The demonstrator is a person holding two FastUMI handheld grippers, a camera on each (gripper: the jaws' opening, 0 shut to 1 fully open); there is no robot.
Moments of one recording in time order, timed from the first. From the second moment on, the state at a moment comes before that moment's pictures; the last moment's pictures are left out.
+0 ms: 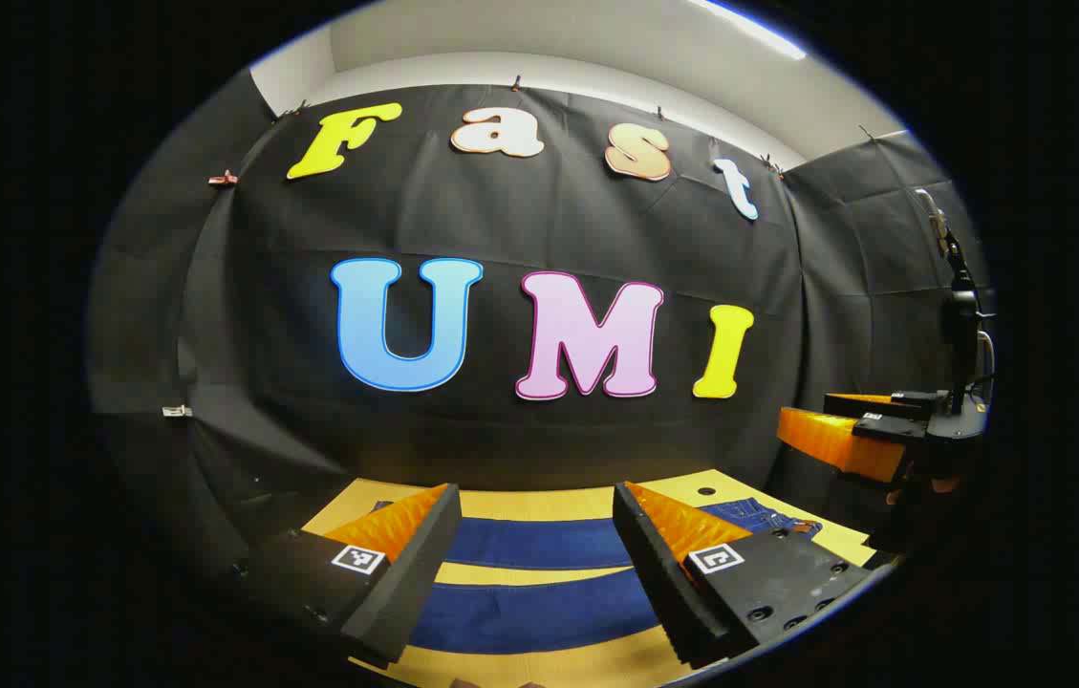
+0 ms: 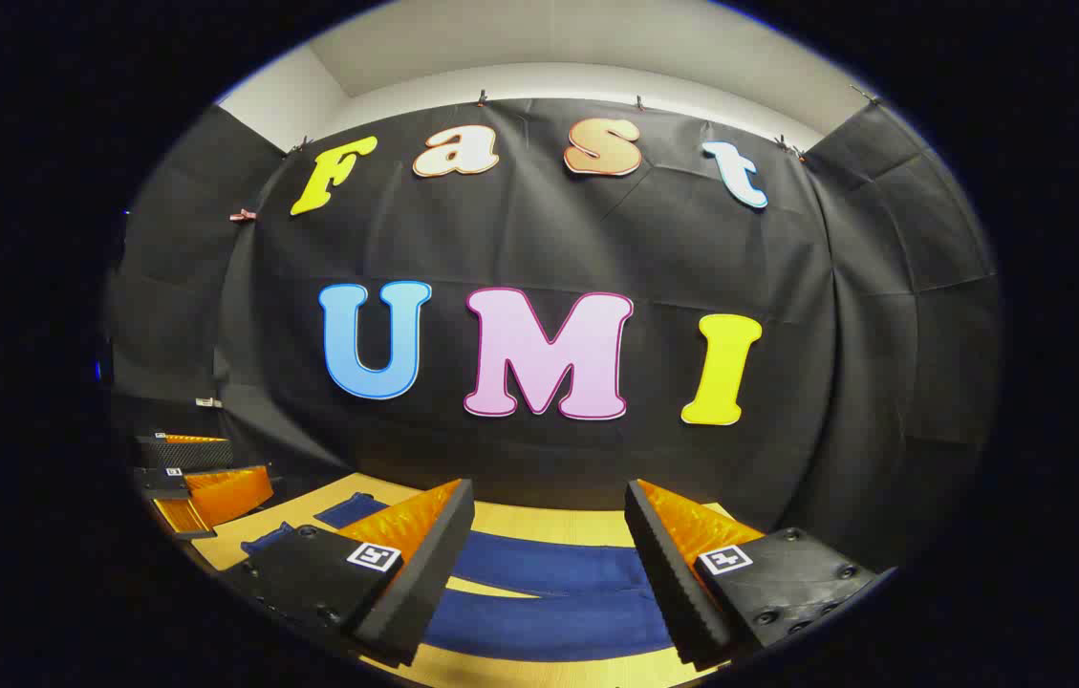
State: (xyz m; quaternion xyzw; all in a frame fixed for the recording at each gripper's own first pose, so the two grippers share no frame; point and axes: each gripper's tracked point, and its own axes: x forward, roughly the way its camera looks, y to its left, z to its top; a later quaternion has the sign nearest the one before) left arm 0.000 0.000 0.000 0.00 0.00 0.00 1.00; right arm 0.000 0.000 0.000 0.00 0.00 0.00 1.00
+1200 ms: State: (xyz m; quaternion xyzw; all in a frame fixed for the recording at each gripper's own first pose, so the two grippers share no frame) left arm 0.037 0.057 -0.012 0.07 0.00 0.01 1.00; right arm -0.012 -0.031 -0.004 -0.04 0.01 -0.04 1.00
